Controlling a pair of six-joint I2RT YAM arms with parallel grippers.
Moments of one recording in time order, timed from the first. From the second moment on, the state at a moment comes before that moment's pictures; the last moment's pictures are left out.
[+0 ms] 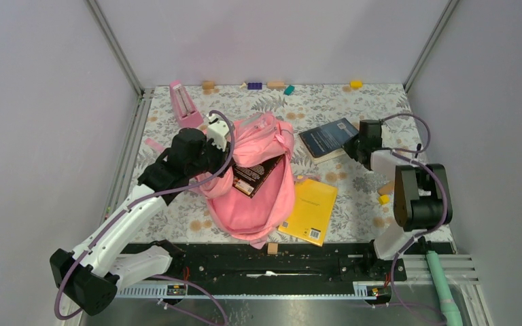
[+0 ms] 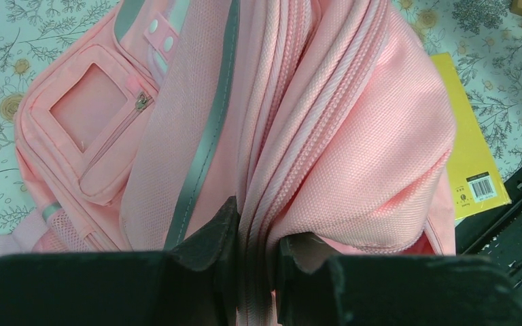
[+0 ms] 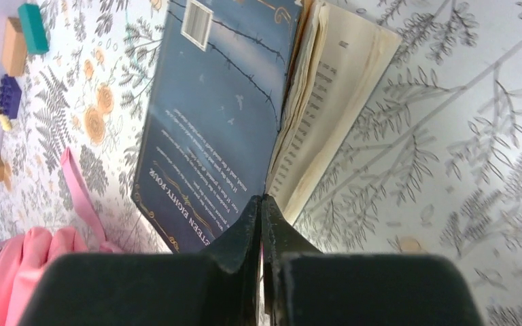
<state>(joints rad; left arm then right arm) -0.55 1.02 0.99 -0.48 0.14 -0.02 0.05 1.72 0.90 0.07 0.07 0.93</state>
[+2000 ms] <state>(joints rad) -1.00 1.97 1.38 0.16 0.05 0.17 0.05 1.12 0.52 0.02 0.06 0.86</state>
